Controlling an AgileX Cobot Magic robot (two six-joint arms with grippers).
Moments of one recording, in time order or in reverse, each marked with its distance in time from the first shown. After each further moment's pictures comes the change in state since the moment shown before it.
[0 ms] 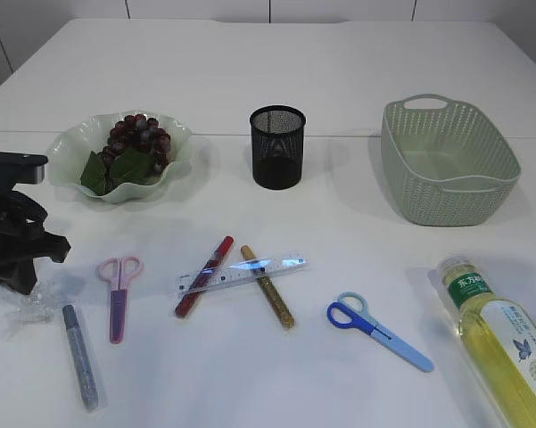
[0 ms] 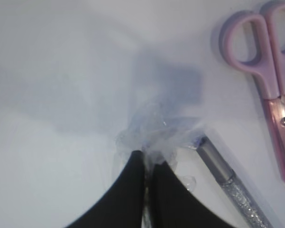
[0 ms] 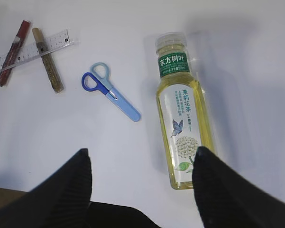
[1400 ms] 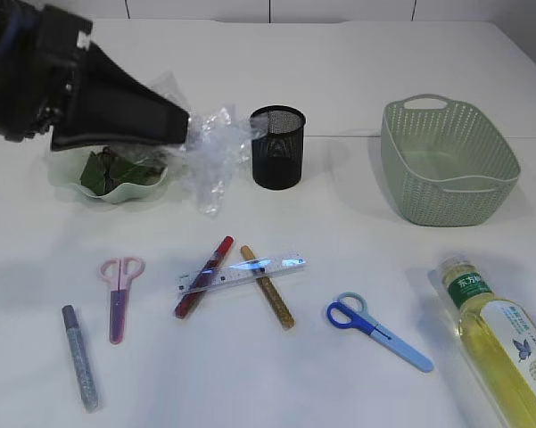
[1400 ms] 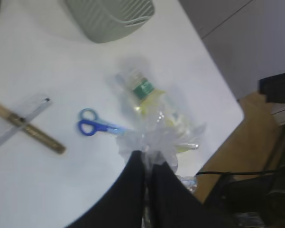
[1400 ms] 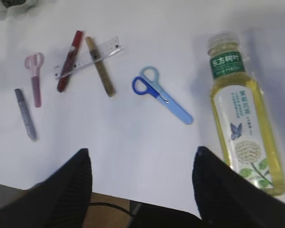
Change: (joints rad) left arm -0.238 -0.516 0.000 -1.038 0.089 0.642; right arm 0.000 0.000 0.000 0.184 -0.002 -0.005
